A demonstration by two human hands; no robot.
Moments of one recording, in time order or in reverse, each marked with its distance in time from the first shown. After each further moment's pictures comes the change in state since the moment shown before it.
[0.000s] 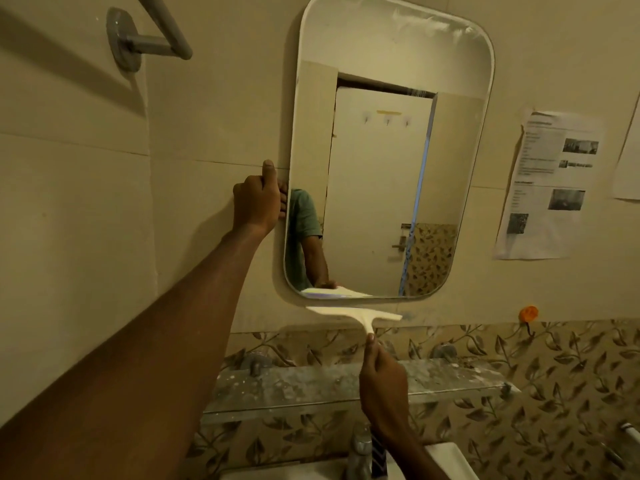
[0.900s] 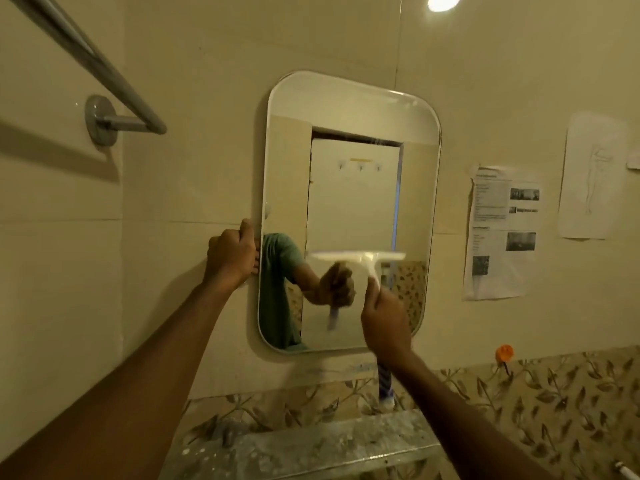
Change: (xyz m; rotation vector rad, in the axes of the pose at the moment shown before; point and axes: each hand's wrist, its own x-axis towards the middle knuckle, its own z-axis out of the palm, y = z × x) left_hand 0.004 0.012 -0.001 0.107 -0.062 -0.057; right_hand 0.124 -0.086 -0.057 -0.077 0.127 -0.295
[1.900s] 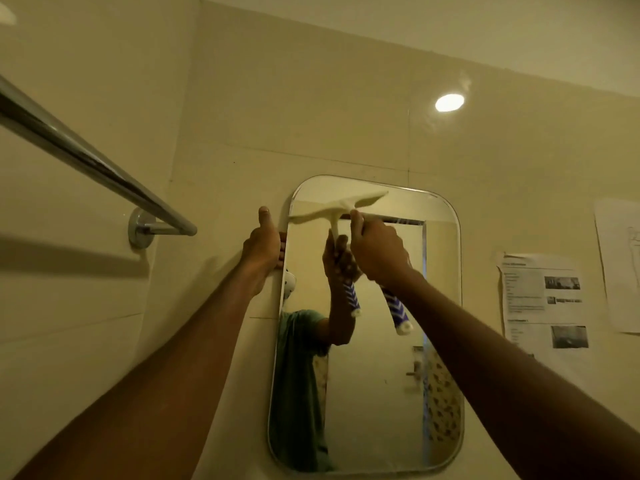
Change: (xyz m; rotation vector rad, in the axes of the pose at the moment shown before) left_hand 0.094 0.112 -0.009 -0.259 -0.064 -0.046; right_hand 0.177 -0.165 -0.041 -0.032 -0.031 -0.331
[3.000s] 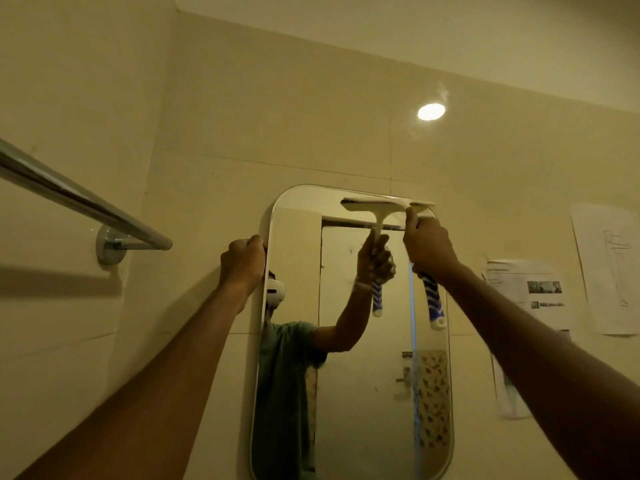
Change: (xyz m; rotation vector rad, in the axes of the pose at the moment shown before) left_hand -0.007 -0.002 0.003 0.094 0.115 0.121; right_hand 0.029 0.072 -0.062 0.020 0.164 0.201
